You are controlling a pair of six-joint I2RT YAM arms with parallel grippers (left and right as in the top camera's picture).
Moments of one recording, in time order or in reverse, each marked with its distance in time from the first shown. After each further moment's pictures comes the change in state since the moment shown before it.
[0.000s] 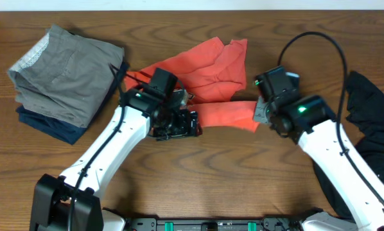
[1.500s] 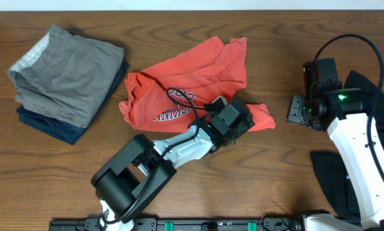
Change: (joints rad) left arm -0.417 0.381 -0.077 0.920 -0.402 -0.999; right arm -0.310 0.002 0.000 -0.098 -0.061 -0.291
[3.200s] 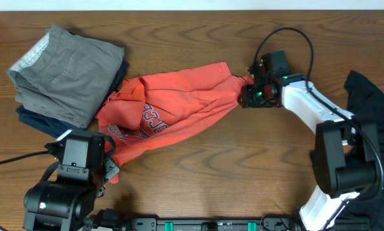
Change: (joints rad) left arm 0.661 -1.145 -0.003 -1.430 -0.296 0.597; right arm 0.101 0.531 0.000 0.593 -0.454 -0.166
